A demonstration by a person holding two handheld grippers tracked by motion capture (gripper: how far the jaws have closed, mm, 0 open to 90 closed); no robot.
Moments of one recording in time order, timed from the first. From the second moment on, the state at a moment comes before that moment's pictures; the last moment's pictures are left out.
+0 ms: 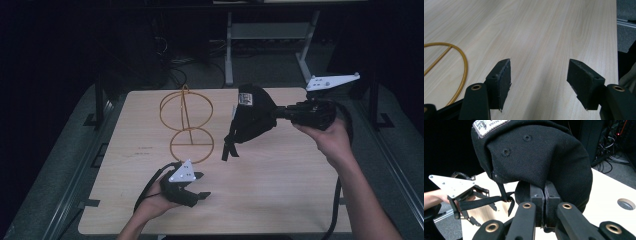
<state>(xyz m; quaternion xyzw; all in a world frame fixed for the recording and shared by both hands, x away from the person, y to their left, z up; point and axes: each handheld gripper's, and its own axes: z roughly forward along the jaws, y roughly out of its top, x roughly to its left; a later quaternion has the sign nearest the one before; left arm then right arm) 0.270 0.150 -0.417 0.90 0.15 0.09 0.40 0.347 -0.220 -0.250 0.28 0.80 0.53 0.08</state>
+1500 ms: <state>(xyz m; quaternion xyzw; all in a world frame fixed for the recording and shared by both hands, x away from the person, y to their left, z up) 0.275 0.152 -0.421 0.90 0.15 0.08 0.40 0.418 -0.082 -0.182 0.20 0.84 0.51 0.04</state>
